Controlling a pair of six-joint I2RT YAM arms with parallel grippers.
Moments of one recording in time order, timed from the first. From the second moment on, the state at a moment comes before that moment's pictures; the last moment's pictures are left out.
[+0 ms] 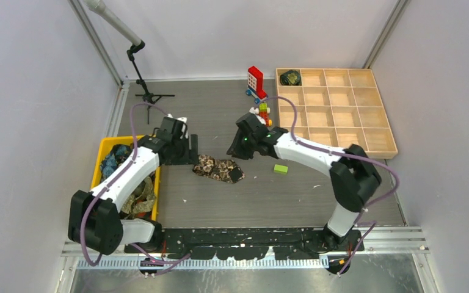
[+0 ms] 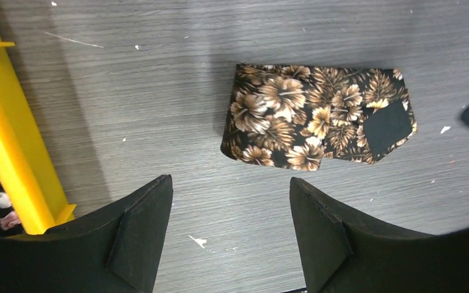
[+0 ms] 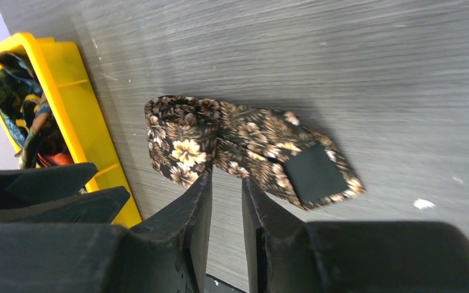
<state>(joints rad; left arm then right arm) -0.39 1.28 0.94 -0.68 -0.04 -0.34 0.78 1.68 1.22 -0.39 0.03 1.06</state>
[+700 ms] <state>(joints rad) -0.16 1.30 0.79 -0.46 0.26 -0.46 0.83 1.96 1.32 -0.15 -0.15 1.13</state>
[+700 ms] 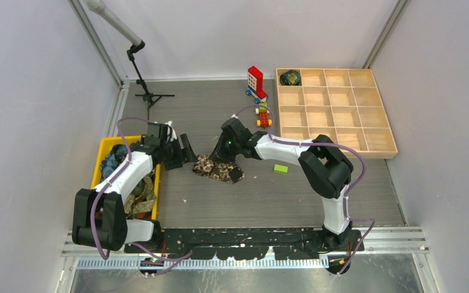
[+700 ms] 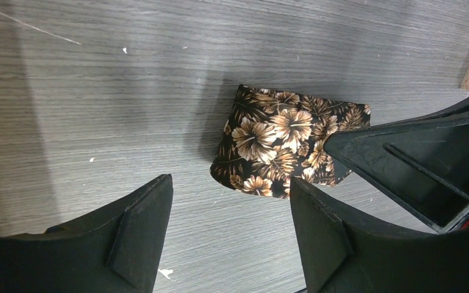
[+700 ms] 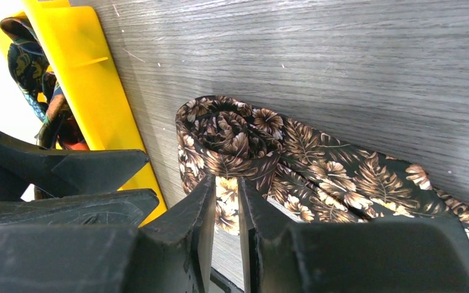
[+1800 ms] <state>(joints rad) -0.15 1.29 0.62 -0.21 0.32 -0.53 0.83 1.94 1.32 -0.14 -0.20 1.11</state>
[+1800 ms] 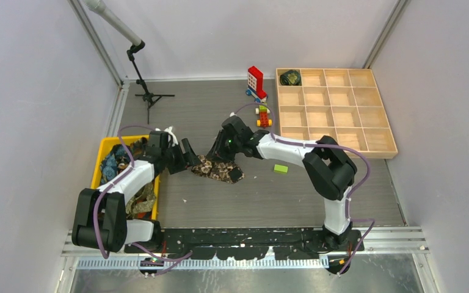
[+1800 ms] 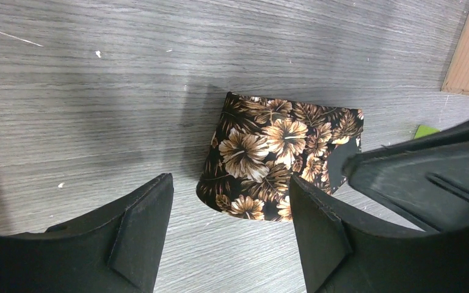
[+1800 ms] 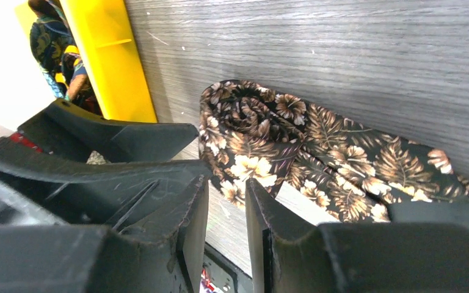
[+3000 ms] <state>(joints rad) -0.15 1.32 0.62 -0.20 0.34 -0.50 0.86 1.99 1.30 -0.16 -0.20 1.13</state>
